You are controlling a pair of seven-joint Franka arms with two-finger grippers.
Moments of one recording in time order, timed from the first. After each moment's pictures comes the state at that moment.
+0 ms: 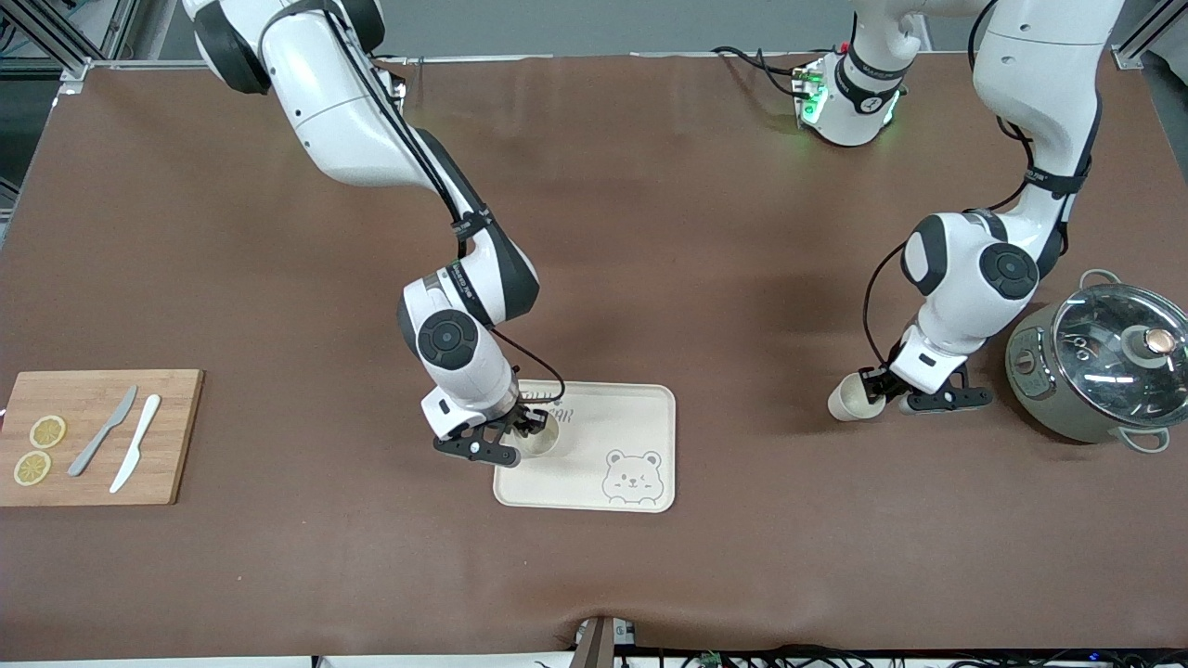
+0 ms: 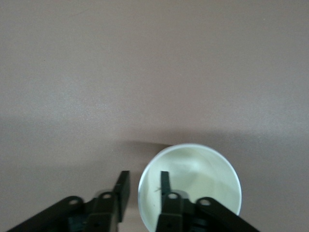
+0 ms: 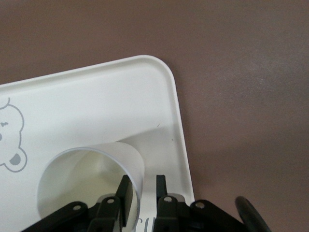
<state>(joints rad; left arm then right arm) -0.13 0.40 0.04 -2.14 -0.11 2.75 -0.09 0.59 0.86 -0.10 -1.32 0.12 2.31 0.68</state>
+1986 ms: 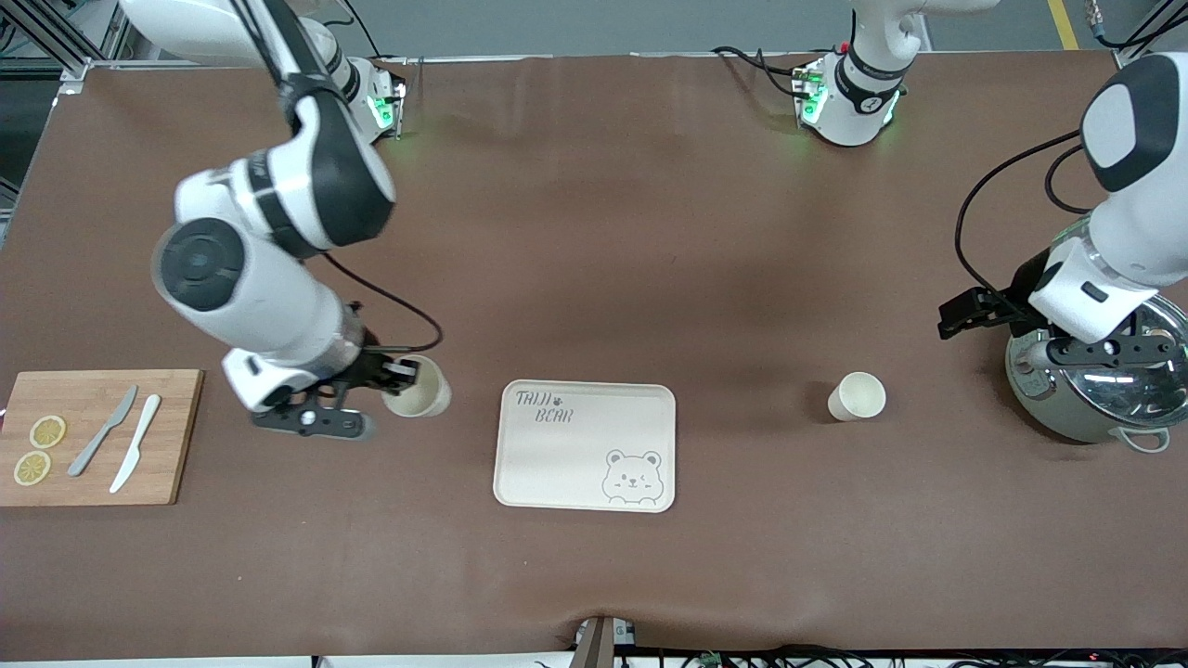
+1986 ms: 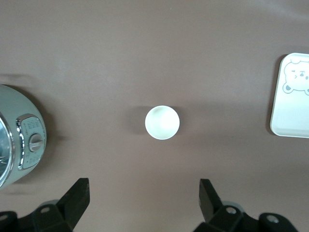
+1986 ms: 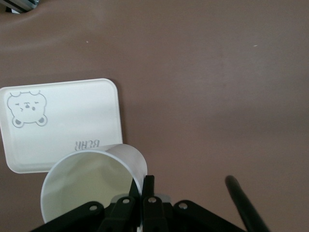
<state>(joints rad) -0.12 0.13 0.05 -1.65 -0.06 1.81 -0.09 0.41 0.47 -0.12 -1.28 0.12 1.78 0.38</state>
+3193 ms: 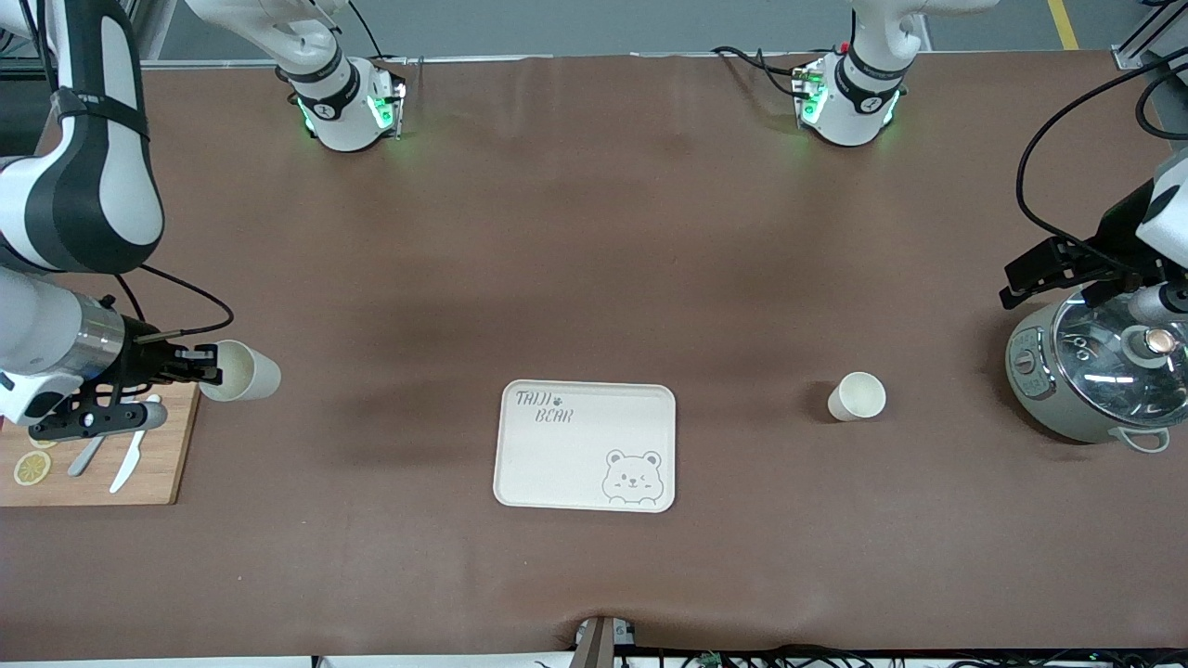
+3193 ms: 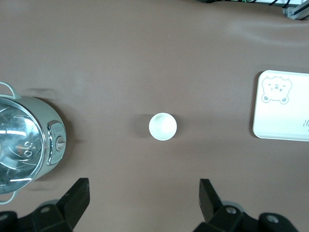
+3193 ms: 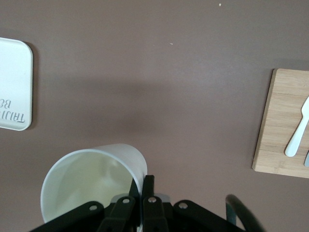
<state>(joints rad) -0.11 0.11 0.05 -1.47 -0.06 1.67 -0.08 0.10 0.35 -0.12 -1.47 0.11 1.75 -0.16</state>
